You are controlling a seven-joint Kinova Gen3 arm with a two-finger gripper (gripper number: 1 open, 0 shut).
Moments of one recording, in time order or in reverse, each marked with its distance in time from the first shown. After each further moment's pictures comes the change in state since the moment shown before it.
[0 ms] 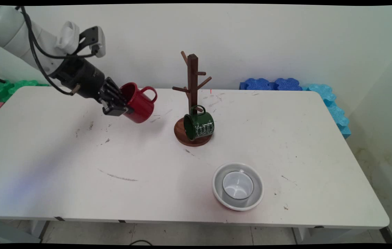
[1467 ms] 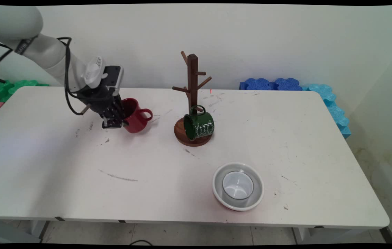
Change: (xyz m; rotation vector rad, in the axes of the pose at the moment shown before) arm -0.023 -0.041 0.083 -0.006 -0.219 0.334
